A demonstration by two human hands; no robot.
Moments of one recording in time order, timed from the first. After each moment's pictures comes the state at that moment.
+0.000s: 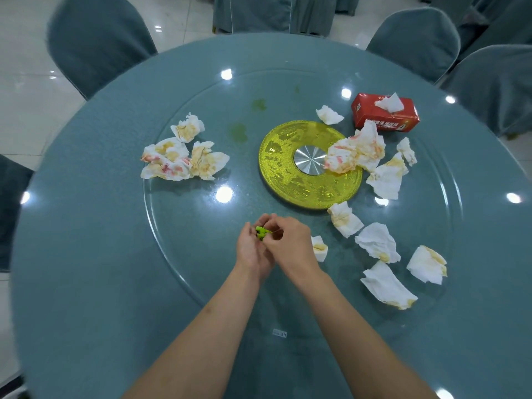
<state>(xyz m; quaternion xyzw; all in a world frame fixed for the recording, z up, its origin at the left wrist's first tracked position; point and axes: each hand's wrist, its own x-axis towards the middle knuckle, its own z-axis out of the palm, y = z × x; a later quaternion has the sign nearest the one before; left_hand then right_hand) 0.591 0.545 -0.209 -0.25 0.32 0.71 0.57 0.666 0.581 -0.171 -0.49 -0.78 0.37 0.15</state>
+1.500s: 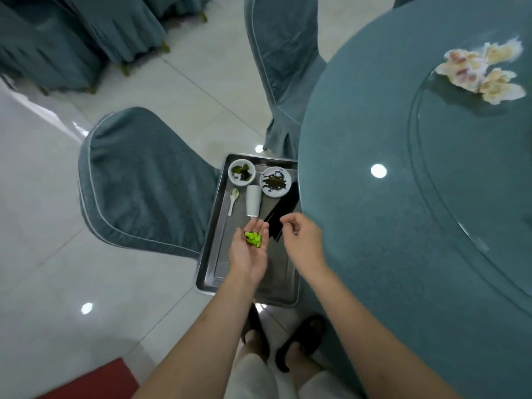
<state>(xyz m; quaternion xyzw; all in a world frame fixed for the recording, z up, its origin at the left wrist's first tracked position) 0.692 -0.037 -0.252 -0.41 0.28 0.86 0.12 0.705 0.086 -0.243 -0.21 -0.81 0.55 -0.01</state>
